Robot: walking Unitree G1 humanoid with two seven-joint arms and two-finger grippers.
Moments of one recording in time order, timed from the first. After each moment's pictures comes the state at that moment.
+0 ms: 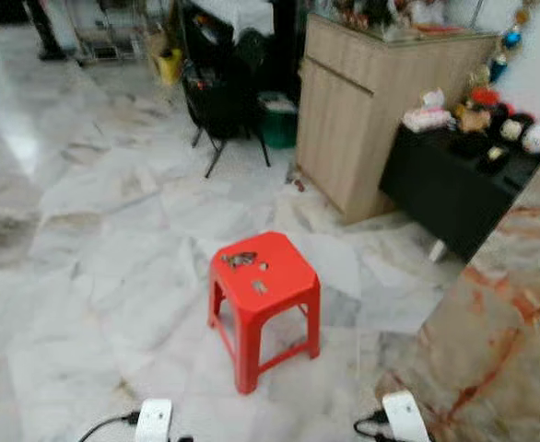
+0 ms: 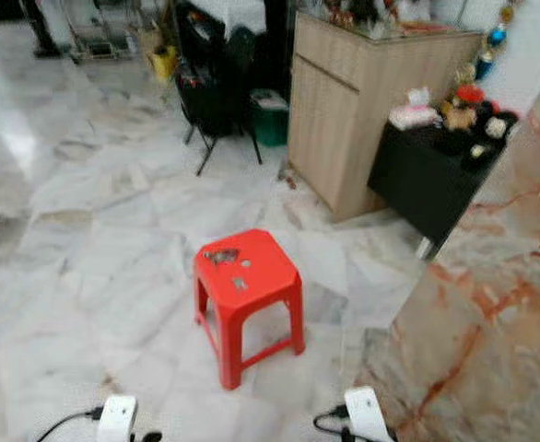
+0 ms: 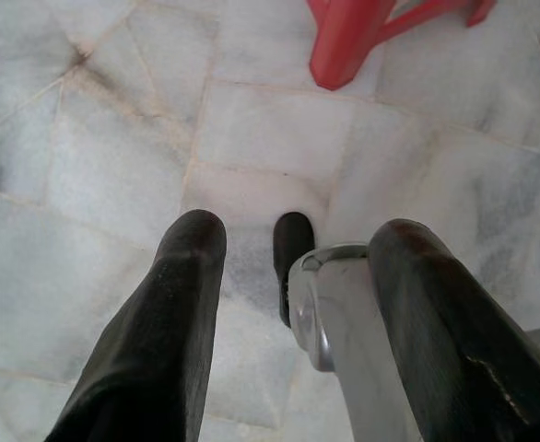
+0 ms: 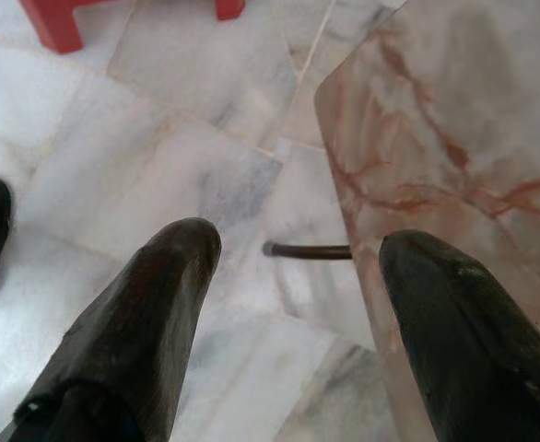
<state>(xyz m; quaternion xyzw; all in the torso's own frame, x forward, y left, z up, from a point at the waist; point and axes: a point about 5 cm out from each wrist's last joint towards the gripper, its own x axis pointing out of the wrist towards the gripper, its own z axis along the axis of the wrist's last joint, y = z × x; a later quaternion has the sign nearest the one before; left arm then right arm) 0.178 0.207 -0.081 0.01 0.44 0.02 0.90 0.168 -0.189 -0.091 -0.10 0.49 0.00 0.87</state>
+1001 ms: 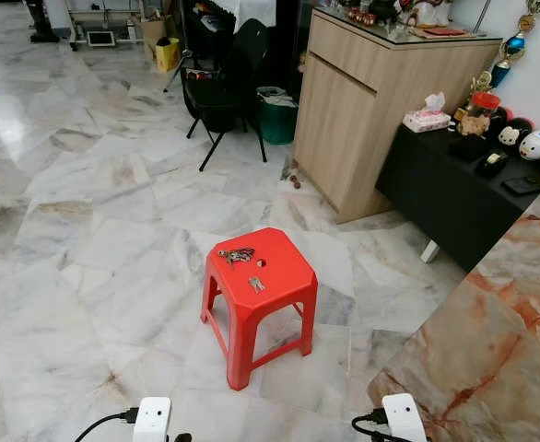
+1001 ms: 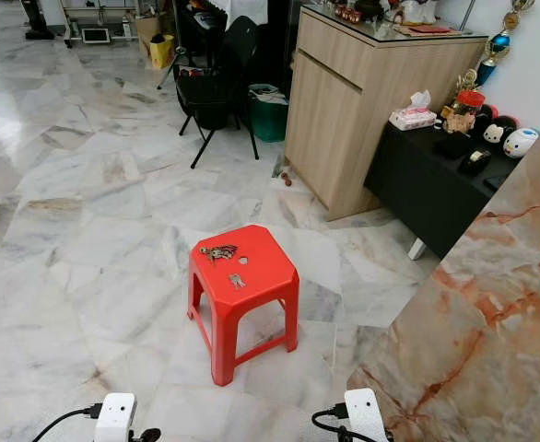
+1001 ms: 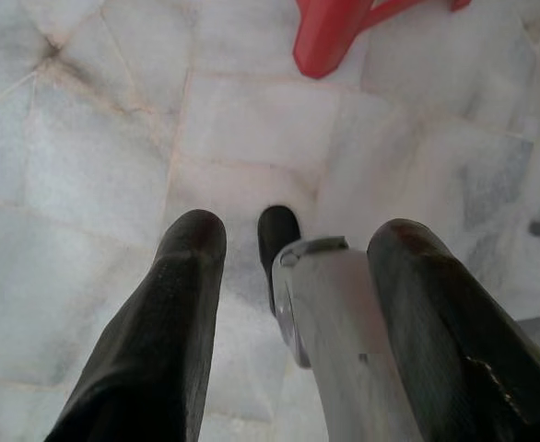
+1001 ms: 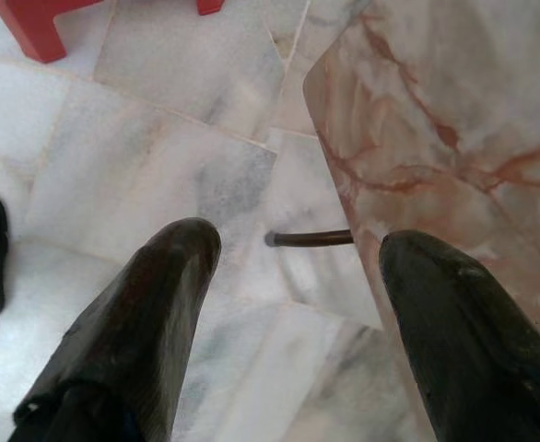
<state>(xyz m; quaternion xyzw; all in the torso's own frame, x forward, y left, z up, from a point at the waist) 0.175 0.203 -0.084 0.01 0.45 0.01 0.90 0.169 -0.188 -0.091 -0.06 0.49 -0.02 0.87</state>
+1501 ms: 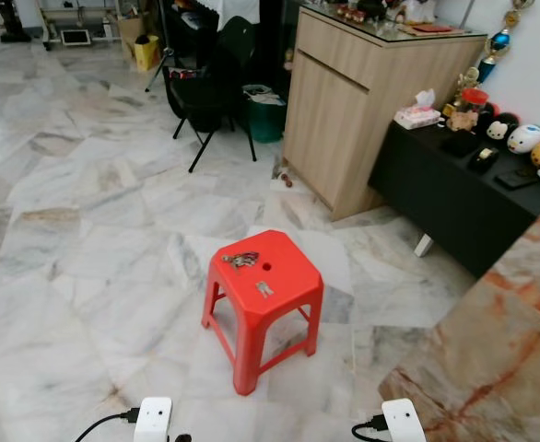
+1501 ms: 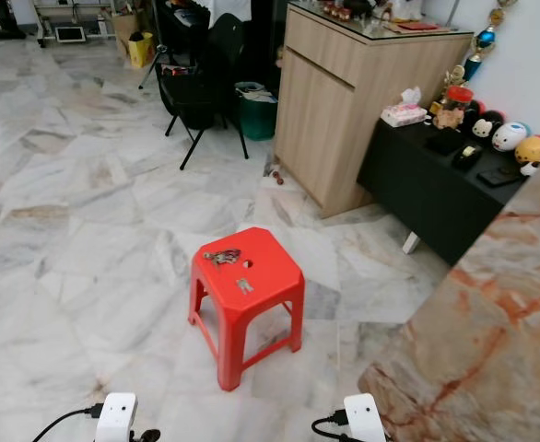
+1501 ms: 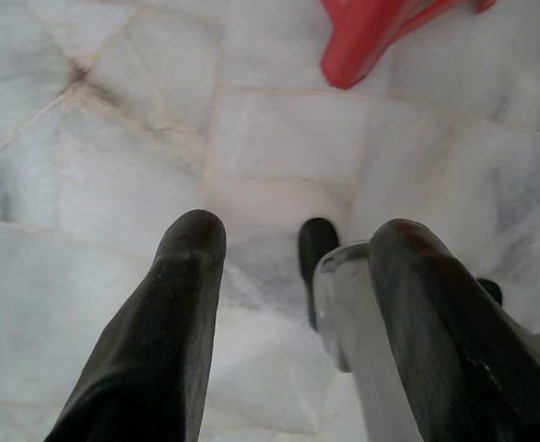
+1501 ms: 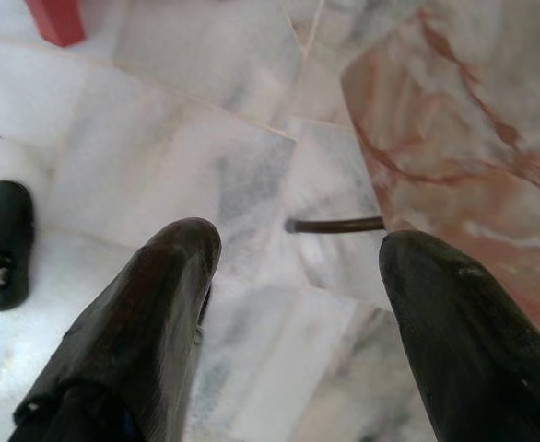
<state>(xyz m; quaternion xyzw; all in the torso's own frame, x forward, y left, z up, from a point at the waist) 0.177 0.206 -0.083 0.02 0.44 0.02 0.90 0.165 -0.188 -0.093 -0.09 0.50 -0.01 0.86</state>
